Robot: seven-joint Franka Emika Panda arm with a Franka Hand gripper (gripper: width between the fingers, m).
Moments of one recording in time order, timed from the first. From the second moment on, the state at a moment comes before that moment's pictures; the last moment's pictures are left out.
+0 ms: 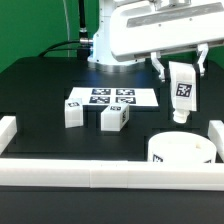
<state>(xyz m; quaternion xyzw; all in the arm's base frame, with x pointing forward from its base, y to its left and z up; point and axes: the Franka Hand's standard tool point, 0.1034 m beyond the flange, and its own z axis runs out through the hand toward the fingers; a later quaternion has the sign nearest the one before) 0.582 0.065 0.121 -0.95 0.07 -0.29 0.07</state>
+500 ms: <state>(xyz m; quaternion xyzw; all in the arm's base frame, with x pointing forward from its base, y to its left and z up) 0.615 0.069 0.115 -0.95 0.07 -0.30 0.08</state>
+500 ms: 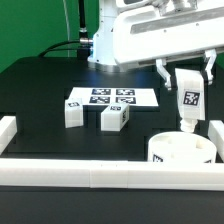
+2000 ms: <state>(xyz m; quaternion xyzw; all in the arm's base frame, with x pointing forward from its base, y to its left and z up) 0.639 0.075 0.098 -0.95 0.08 -0.30 0.09</state>
